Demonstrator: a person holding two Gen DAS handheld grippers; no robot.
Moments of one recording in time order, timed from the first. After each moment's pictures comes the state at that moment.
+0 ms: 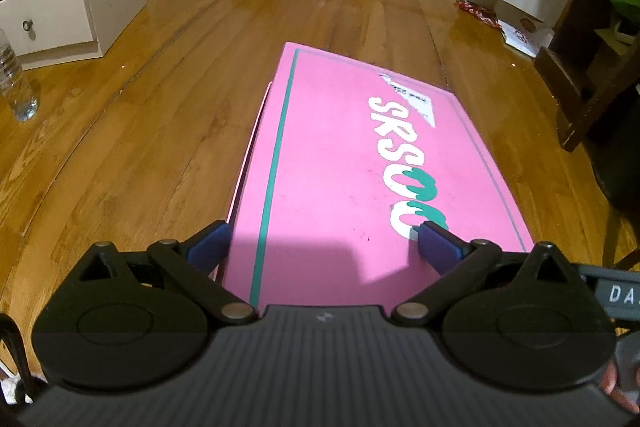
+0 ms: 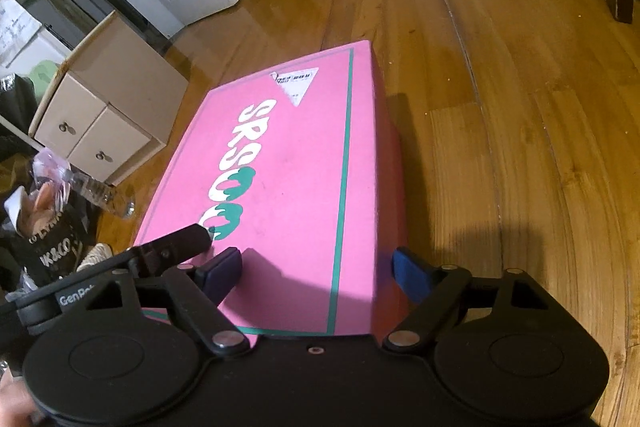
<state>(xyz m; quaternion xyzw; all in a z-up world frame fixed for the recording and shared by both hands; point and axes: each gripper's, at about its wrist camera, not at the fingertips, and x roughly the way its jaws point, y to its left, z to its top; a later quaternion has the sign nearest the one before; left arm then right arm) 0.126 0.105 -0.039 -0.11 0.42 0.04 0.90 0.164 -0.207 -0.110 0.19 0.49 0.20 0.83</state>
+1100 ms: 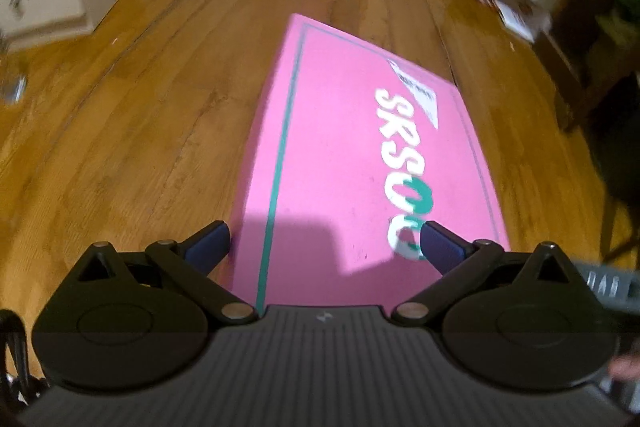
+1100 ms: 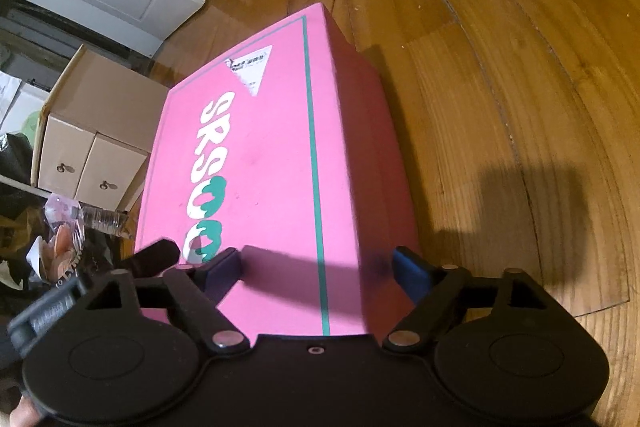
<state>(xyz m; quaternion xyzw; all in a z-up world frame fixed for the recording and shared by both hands) 0.140 0.121 -0.055 -0.09 0.45 0.01 0.89 0.180 -0.242 -0.168 0.29 0.53 0.19 0.77</state>
